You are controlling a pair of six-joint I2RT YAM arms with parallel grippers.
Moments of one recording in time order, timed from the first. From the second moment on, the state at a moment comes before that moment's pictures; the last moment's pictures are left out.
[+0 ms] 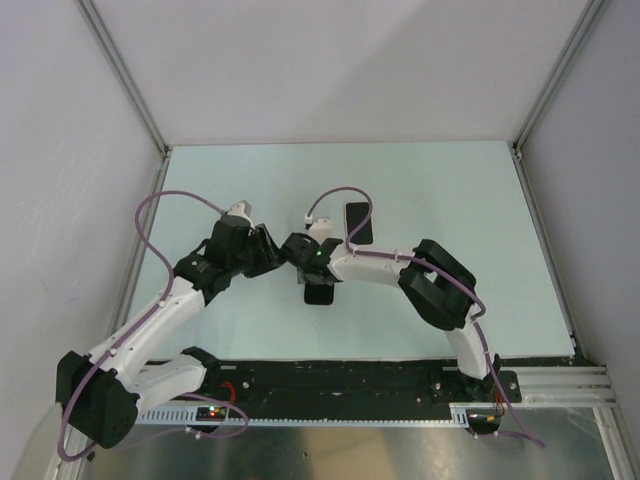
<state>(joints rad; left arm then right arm) -0.47 1.03 0.77 -0.47 0.01 -0.73 1.03 2.10 1.51 -0.59 0.50 0.87</state>
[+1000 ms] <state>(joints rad) -0.46 1.03 0.77 -0.47 0.04 -0.72 0.46 1.74 1.22 -0.43 0.27 0.32</state>
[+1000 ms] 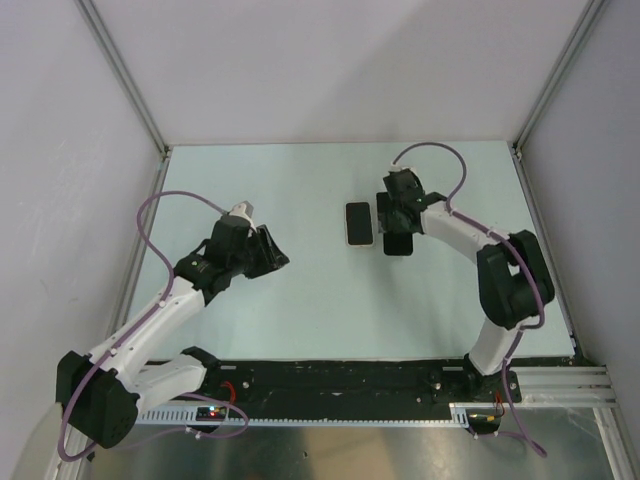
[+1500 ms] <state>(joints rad) -0.46 1.02 0.77 -0.48 0.06 -0.72 0.38 2.12 1.58 -0.46 0.19 0.17</state>
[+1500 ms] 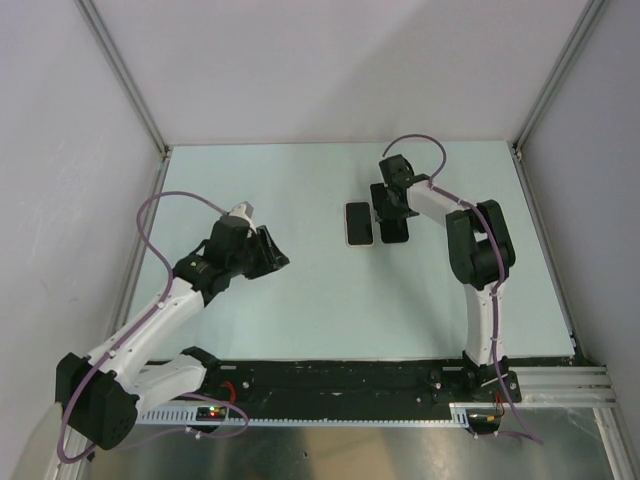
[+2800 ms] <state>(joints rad) -0.46 0.98 0.83 -0.49 -0.02 -0.65 0.36 1.39 1.19 -0.37 -0.09 0.47</state>
